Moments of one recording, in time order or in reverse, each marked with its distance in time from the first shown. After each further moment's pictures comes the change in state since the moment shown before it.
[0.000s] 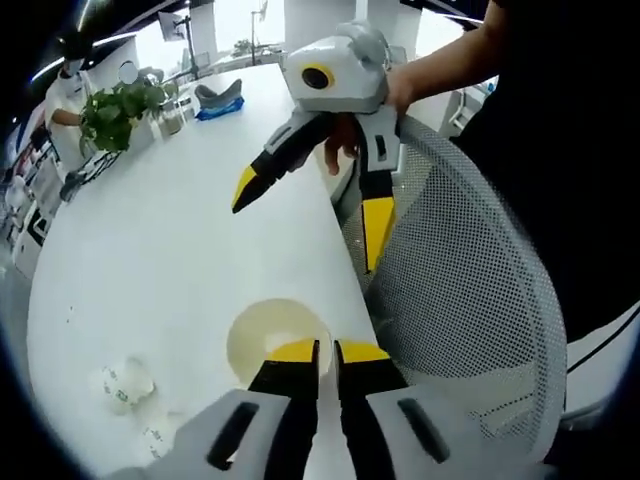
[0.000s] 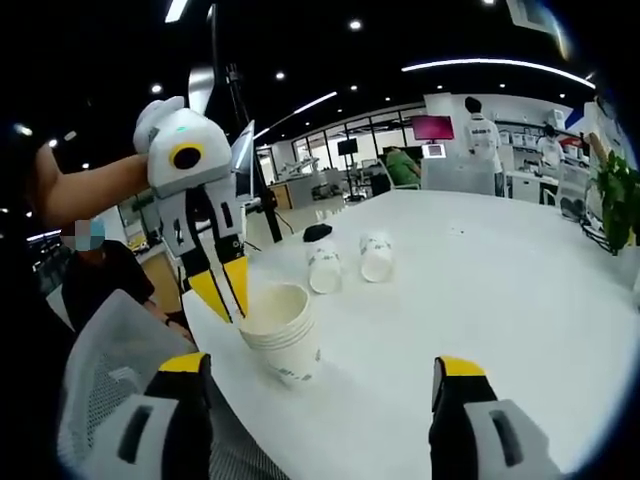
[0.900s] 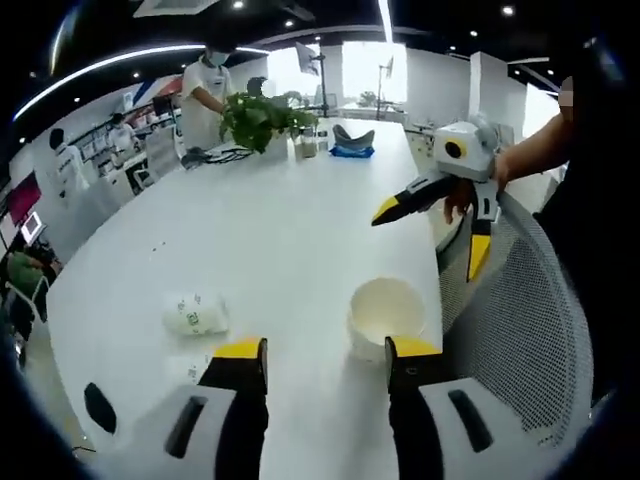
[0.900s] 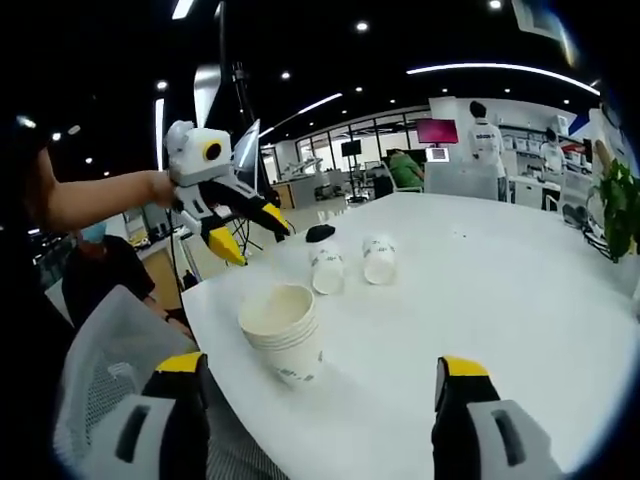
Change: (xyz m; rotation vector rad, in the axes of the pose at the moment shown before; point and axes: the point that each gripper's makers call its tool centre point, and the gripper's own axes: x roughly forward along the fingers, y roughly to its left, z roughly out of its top) left arm -0.073 0.078 -0.046 -0.352 -0.277 0.452; right arm 0.001 0.002 -0.001 -0.027 0.004 0.003
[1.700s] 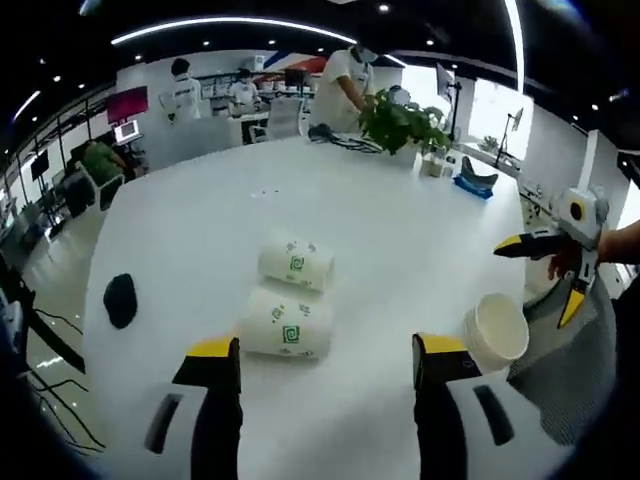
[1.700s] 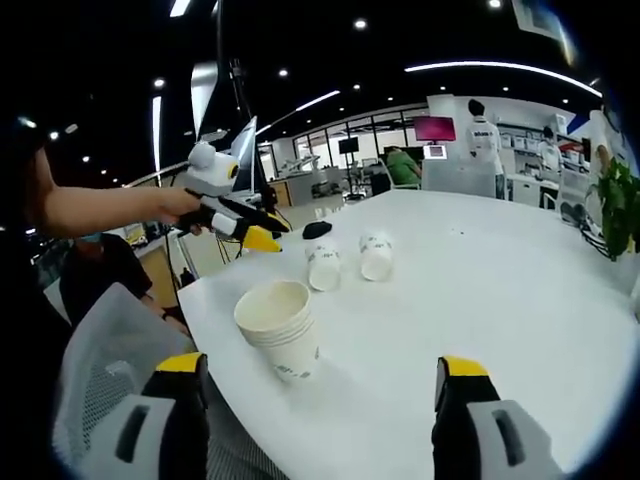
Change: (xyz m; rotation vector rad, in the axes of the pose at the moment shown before) left arm -0.005 0.086 -0.051 -0.416 -0.042 0.374; right arm 0.000 -0.001 -0.002 0.004 0.014 -0.012
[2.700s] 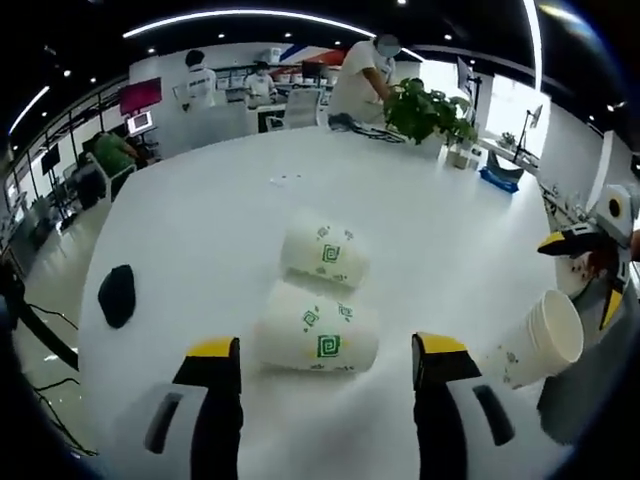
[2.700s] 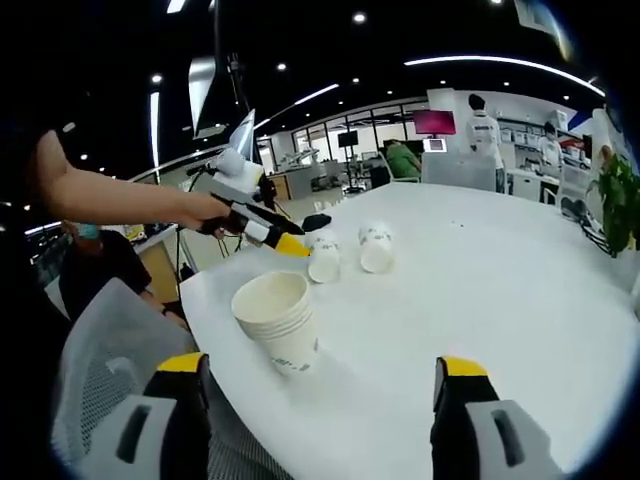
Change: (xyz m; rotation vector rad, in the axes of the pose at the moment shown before) left arm 0.052 0.019 -0.014 0.050 0.041 0.004; right arm 0.001 -0.003 -0.007 0.007 0.029 -0.004
